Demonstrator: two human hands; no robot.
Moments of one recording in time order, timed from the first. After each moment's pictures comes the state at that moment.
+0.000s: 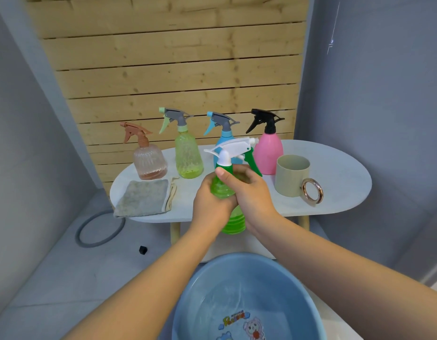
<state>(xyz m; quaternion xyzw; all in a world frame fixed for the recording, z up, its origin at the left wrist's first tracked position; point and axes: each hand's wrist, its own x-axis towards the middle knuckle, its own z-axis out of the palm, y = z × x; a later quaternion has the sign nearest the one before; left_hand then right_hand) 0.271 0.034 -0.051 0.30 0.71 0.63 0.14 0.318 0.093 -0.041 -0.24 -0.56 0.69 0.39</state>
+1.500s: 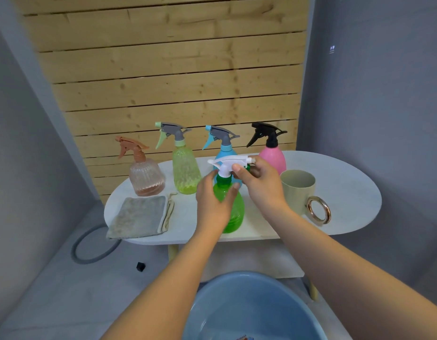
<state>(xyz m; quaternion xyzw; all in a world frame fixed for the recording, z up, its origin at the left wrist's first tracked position) 0.215 0.094 -0.073 0.35 0.73 0.59 0.02 0.294 0.168 -0.029 -0.22 -0.67 0.57 0.42</state>
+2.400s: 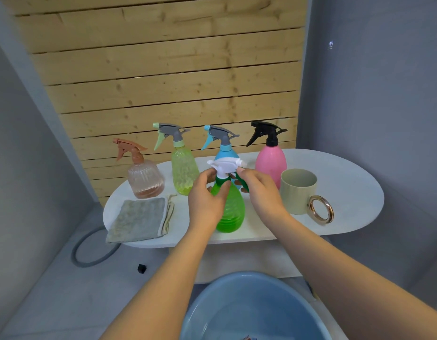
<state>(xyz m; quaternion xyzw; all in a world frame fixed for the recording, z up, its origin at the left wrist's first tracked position) 0.208 0.086 -0.054 0.33 0.74 0.59 0.01 0.295 0.160 -0.034 -0.24 -0.67 0.60 0.36</state>
